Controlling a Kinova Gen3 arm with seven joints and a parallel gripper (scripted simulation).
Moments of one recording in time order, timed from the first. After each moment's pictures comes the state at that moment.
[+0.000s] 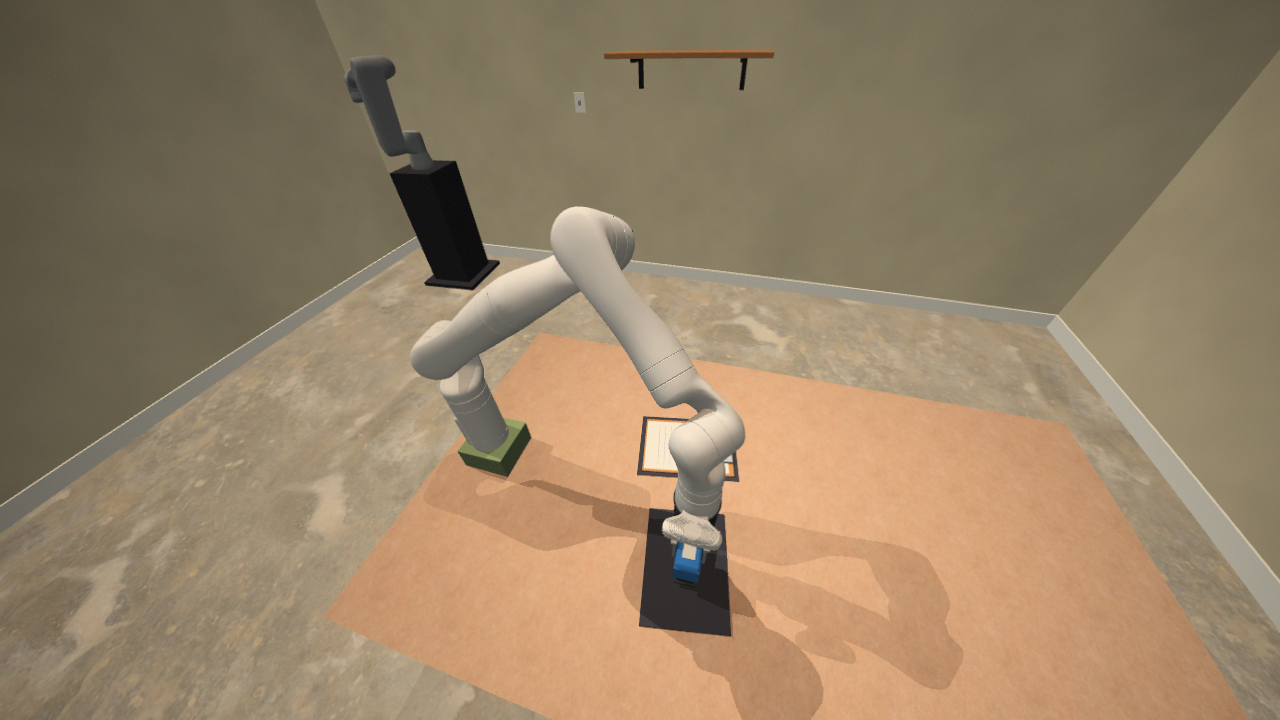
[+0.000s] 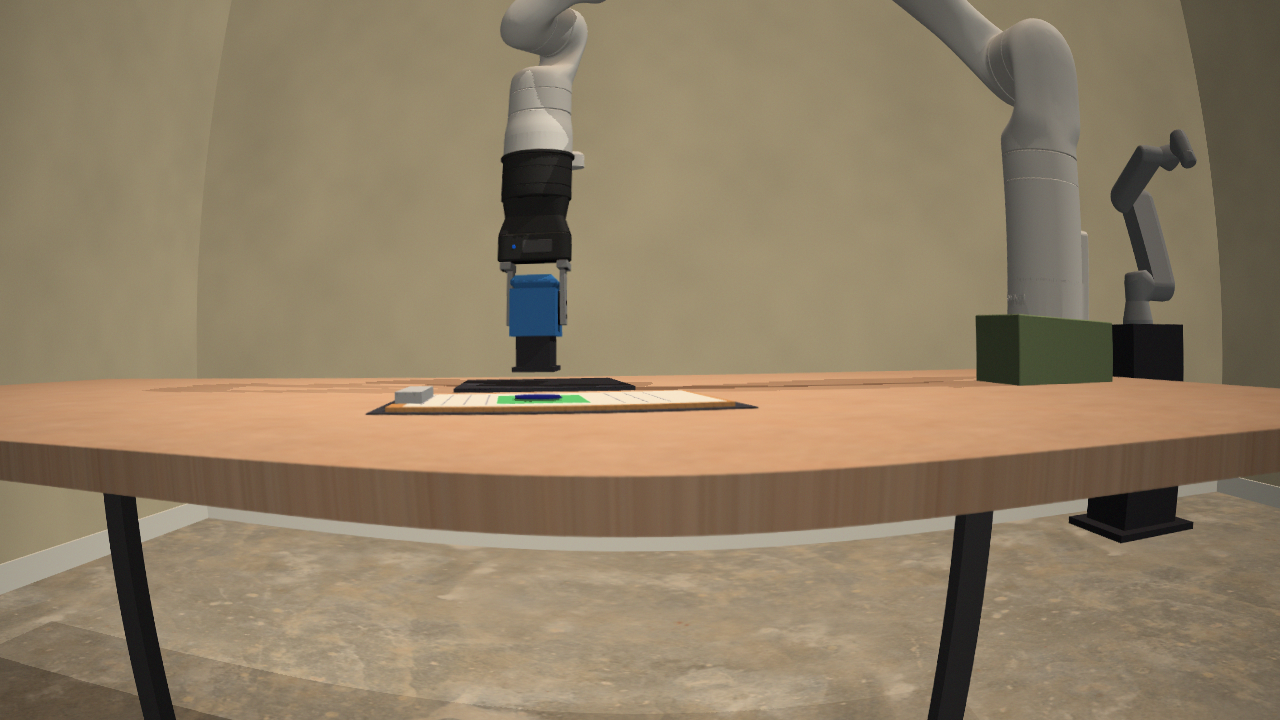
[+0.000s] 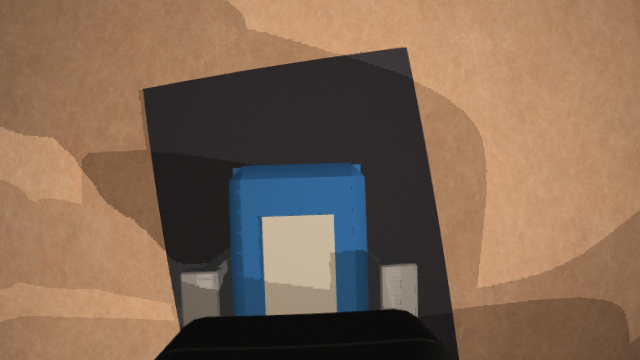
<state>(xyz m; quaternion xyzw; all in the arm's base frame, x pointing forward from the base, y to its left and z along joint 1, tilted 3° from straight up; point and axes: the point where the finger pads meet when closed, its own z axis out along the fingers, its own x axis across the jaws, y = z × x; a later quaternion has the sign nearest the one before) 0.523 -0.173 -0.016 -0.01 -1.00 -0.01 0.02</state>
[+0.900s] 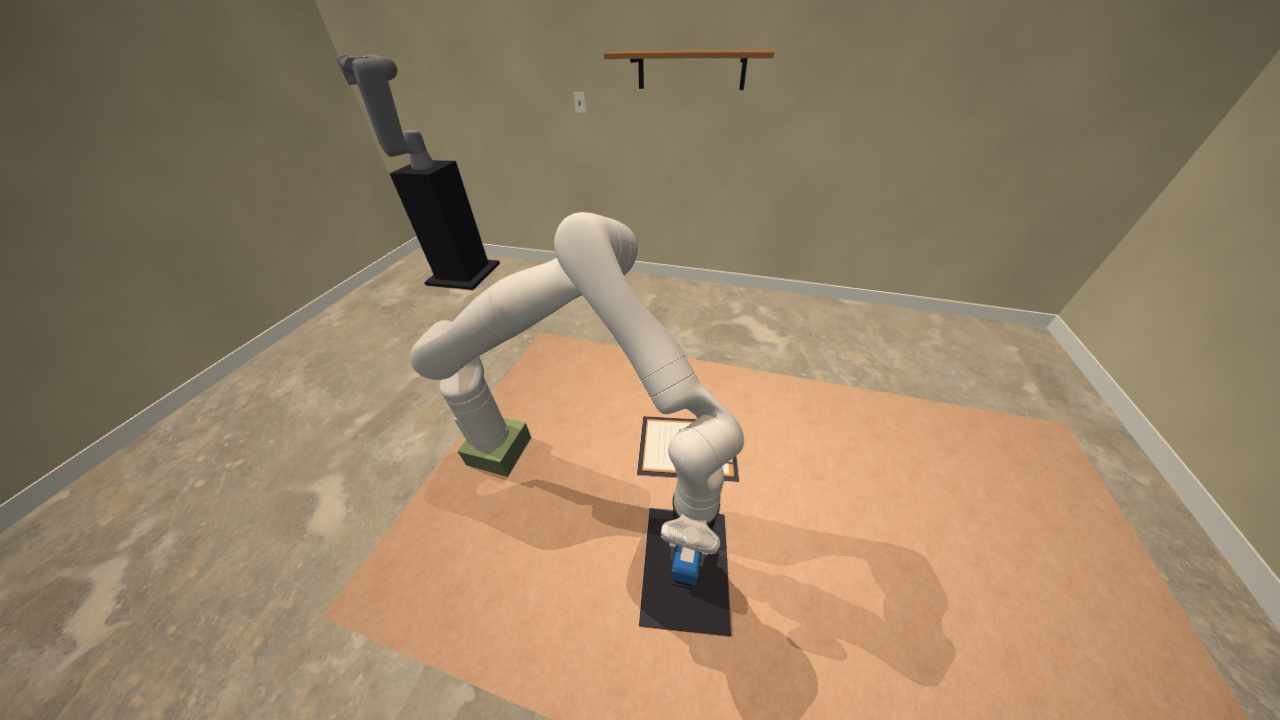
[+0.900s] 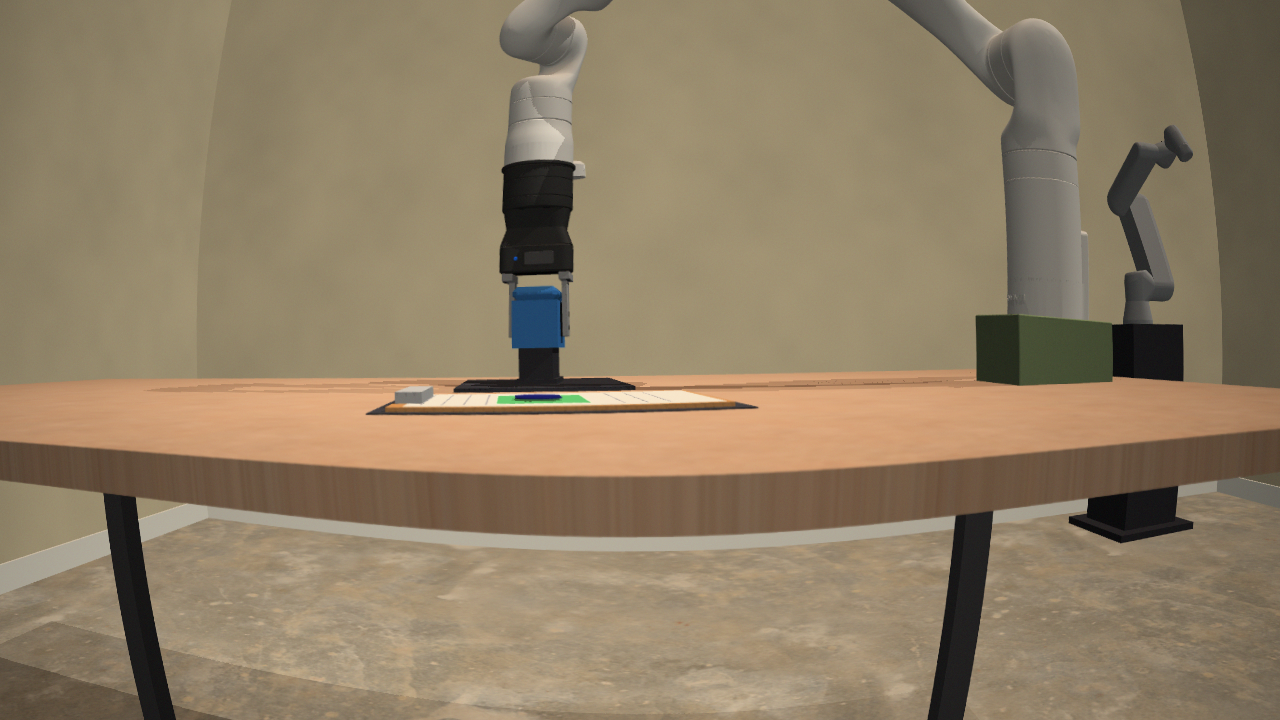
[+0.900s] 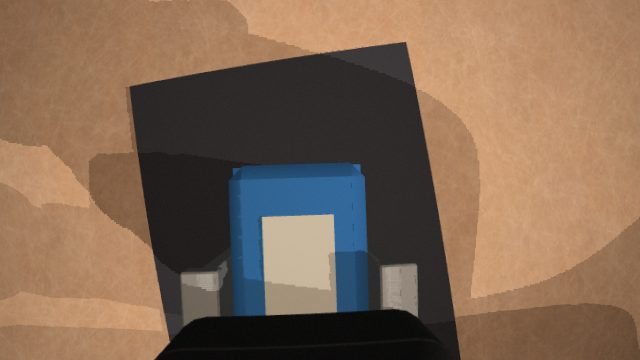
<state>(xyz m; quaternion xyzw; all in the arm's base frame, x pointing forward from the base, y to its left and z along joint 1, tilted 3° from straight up) 0.520 -0.174 -0.028 -0.01 -1.00 -0.01 0.03</state>
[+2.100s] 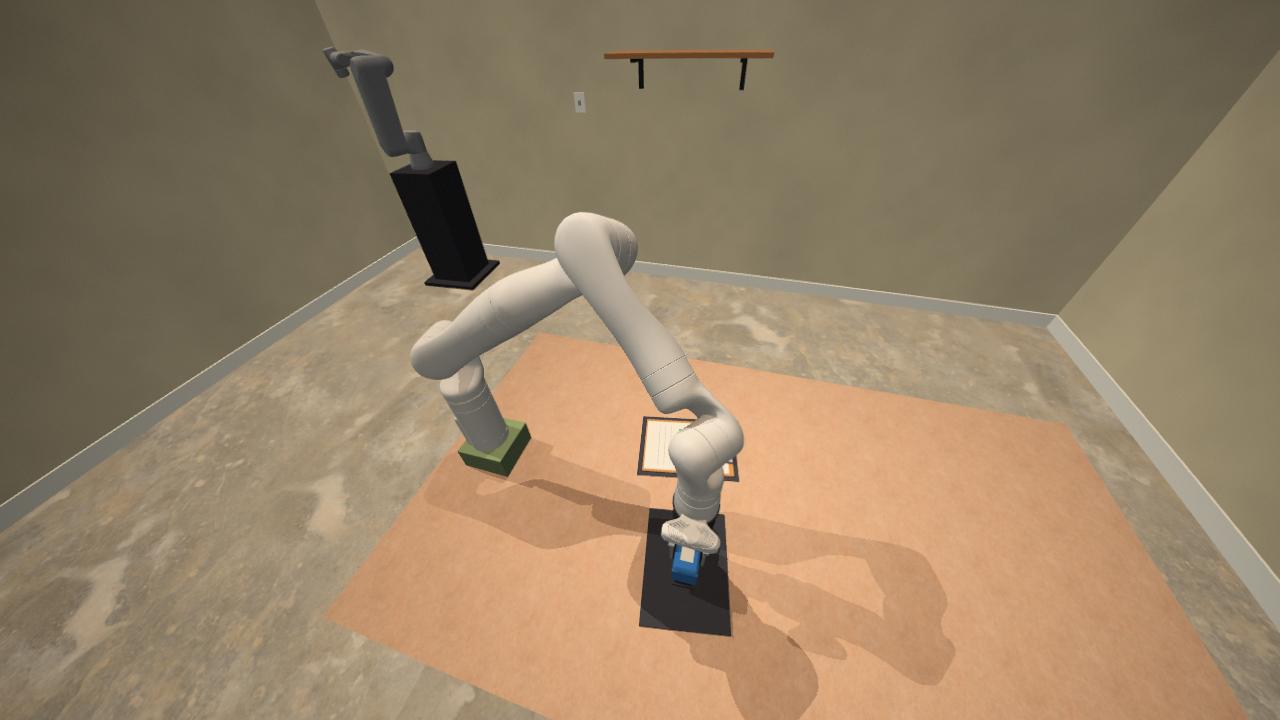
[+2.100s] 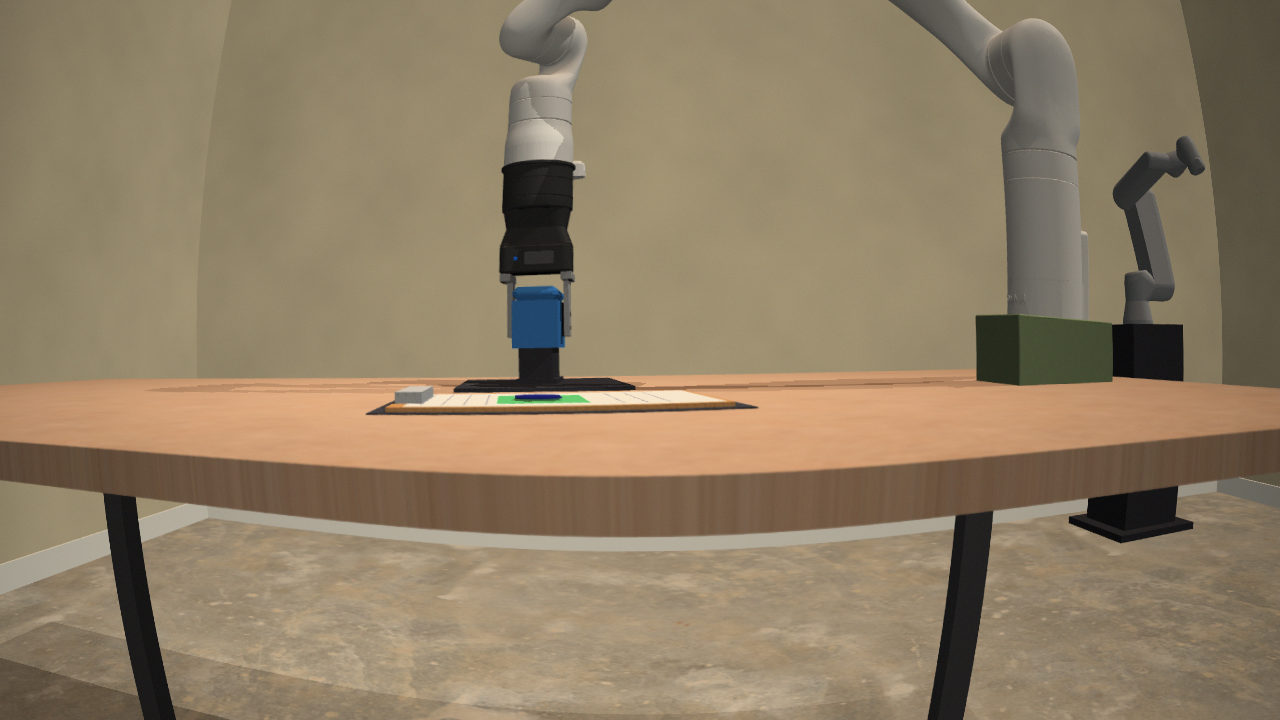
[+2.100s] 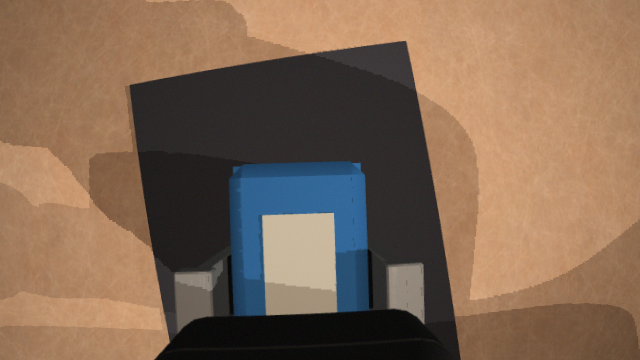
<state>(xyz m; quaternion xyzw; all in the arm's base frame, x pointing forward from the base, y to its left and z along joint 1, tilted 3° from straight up) 0.520 -0.173 -0.028 -0.01 -1.00 -0.01 0.03</state>
